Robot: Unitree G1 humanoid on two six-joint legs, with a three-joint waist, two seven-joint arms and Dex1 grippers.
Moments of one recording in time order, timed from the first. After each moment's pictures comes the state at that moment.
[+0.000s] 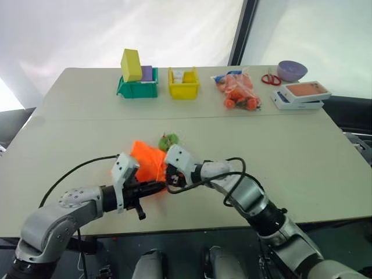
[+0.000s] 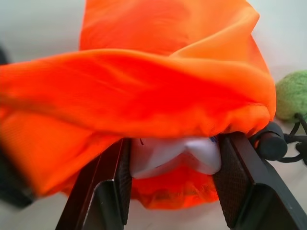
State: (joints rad) left arm -0.03 0.68 0.09 -0.57 -0.82 0.88 -0.67; right arm -0.61 -0.21 0.55 -0.11 0.08 0.76 0.58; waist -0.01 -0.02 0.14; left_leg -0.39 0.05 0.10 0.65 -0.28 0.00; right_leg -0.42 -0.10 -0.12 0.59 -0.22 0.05
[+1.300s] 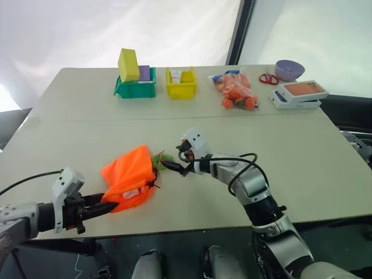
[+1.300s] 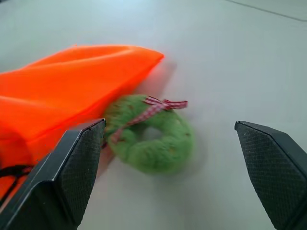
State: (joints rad) left arm 0.30 0.93 0.46 -0.44 -0.79 0.81 -0.95; right arm -0.61 -0.11 0.26 0.09 0.23 0.75 0.49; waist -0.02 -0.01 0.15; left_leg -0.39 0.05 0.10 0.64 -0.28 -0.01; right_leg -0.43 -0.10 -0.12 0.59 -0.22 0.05
